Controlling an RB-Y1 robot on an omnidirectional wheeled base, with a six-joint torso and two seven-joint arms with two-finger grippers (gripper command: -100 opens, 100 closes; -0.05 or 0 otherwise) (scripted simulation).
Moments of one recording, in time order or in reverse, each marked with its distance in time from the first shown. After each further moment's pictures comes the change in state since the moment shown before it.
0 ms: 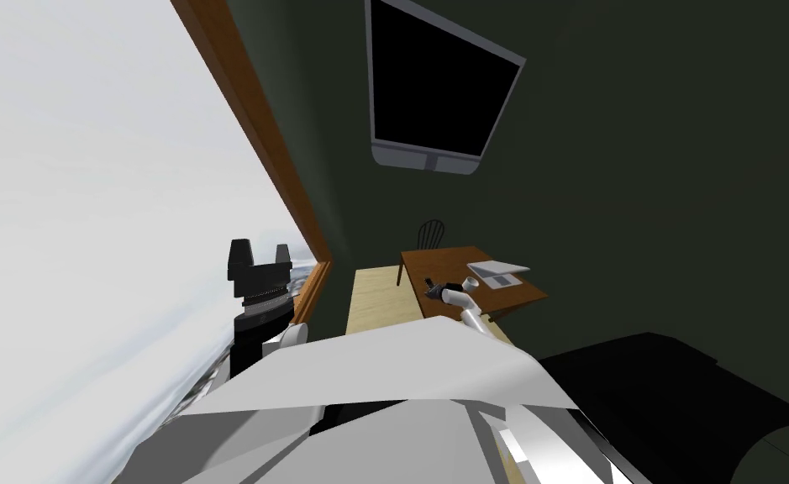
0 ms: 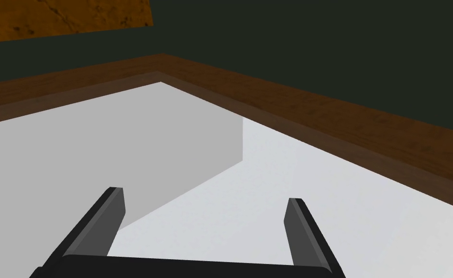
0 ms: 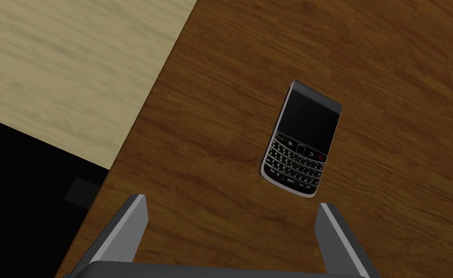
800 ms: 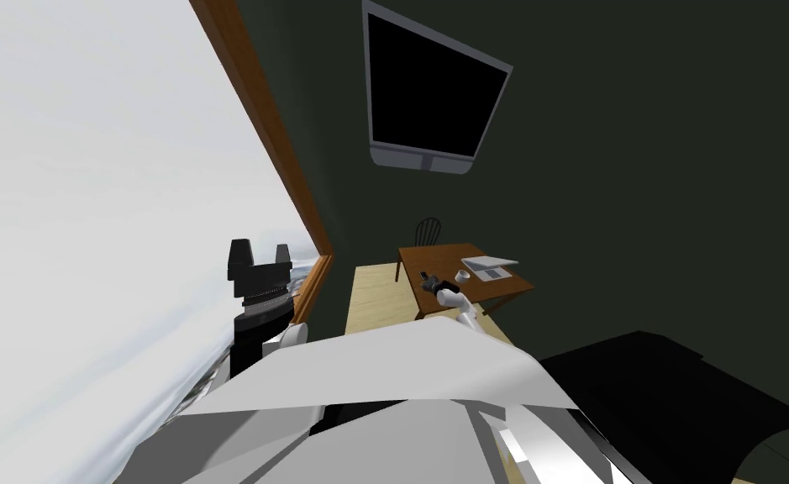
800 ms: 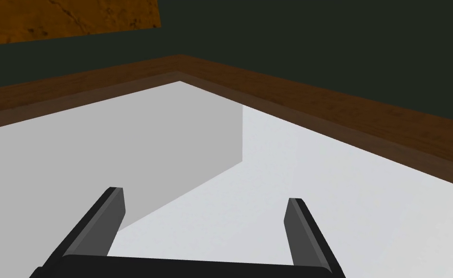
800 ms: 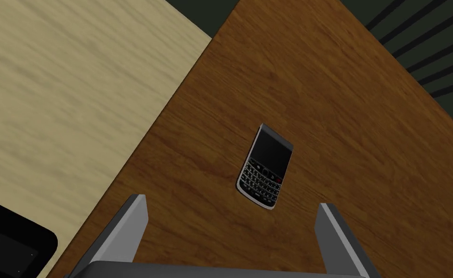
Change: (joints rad) left arm 0.000 0.000 0.000 0.000 0.000 0.000 0.000; right arm 0.053 0.050 0.044 -0.161 0.076 -0.193 0.091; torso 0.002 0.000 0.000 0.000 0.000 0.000
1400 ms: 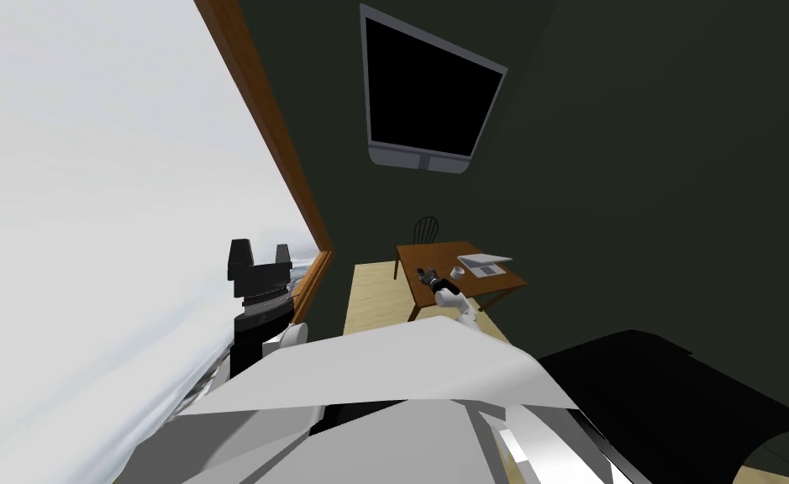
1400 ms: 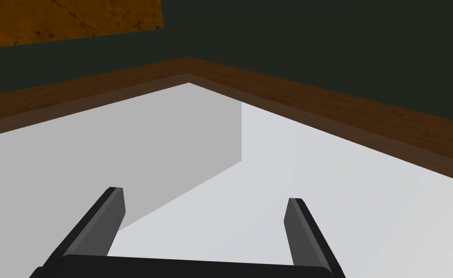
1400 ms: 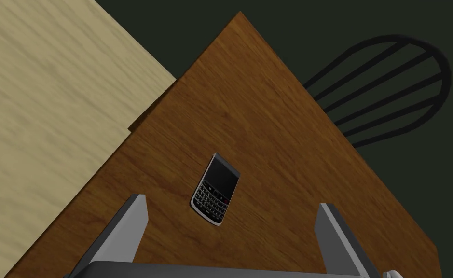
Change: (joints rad) left arm 0.000 0.000 0.000 0.000 0.000 0.000 0.000; right arm 0.045 0.024 0.022 -0.140 0.063 -0.135 0.070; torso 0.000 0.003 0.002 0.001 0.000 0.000
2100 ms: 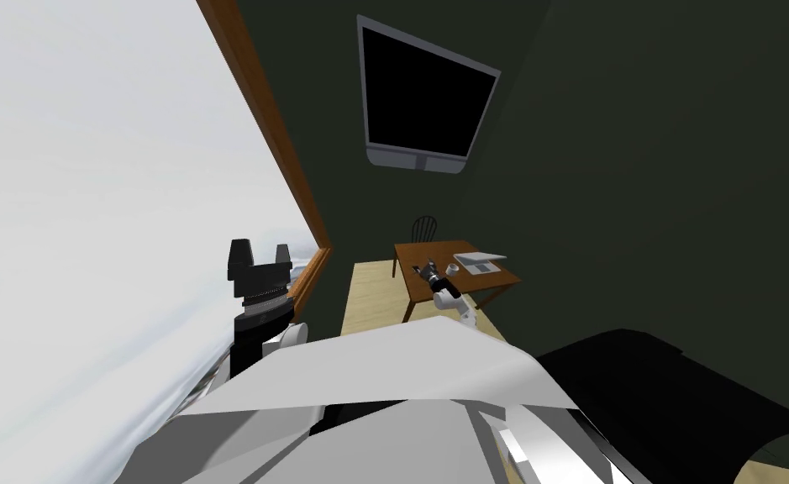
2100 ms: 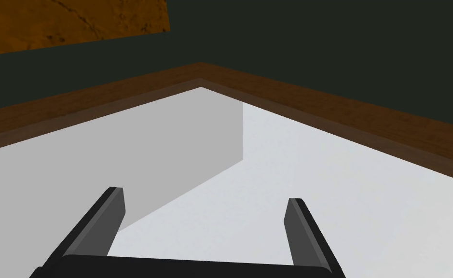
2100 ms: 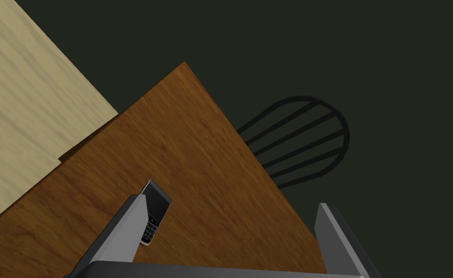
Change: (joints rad) left arm 0.000 0.000 0.000 0.000 0.000 0.000 0.000; right arm 0.052 0.030 0.023 -0.142 0.076 -0.165 0.083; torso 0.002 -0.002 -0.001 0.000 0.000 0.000
